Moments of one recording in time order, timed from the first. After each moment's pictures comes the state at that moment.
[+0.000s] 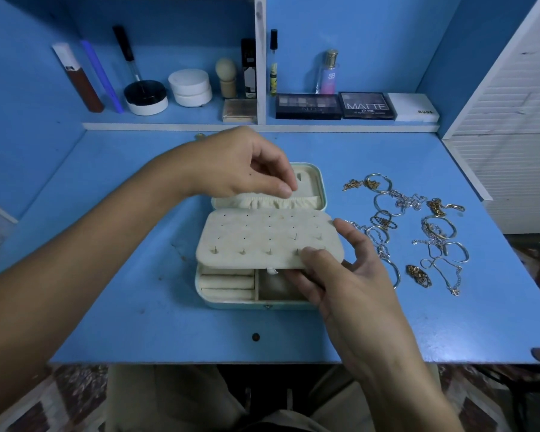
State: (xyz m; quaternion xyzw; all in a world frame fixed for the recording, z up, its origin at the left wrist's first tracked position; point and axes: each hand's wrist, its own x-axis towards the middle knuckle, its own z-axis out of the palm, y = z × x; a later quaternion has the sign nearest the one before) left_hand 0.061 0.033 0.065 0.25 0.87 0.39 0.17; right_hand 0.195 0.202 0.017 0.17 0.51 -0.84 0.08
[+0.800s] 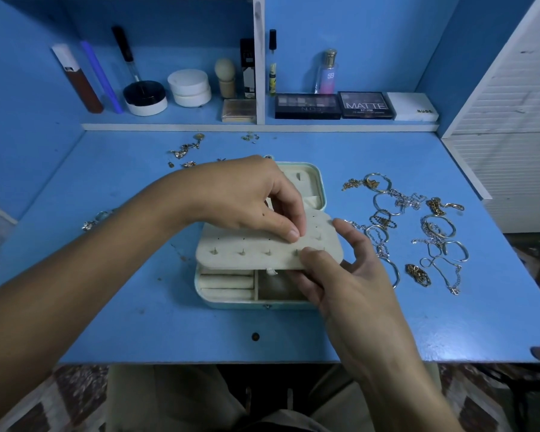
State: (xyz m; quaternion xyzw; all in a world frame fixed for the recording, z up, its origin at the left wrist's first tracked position) left_hand 0.088 0.050 0.071 0.31 0.89 0.25 0.22; right_hand 0.195 0.203 0.015 0.16 0.53 -0.83 0.08
